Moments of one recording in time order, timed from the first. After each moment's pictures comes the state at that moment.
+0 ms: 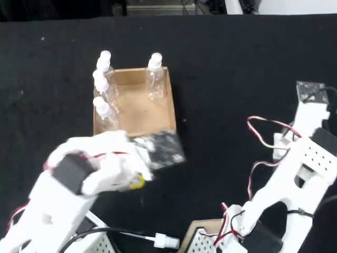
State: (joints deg) left arm 29.5 -53.3 29.6 89.8 -42.4; right arm 40.9 -27.5 36.1 70.8 30.2
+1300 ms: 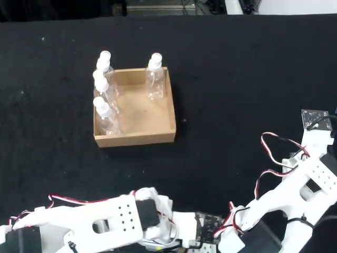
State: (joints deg) left arm 67.8 -37.1 60.8 62.7 -26.9; right arm 52.4 -27.6 49.2 58.4 42.9
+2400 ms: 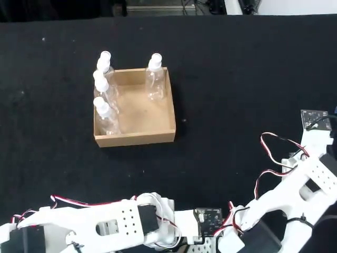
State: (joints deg) left arm 69.8 -35.9 66.4 49.8 -16.0; right arm 52.4 -27.6 49.2 58.4 42.9
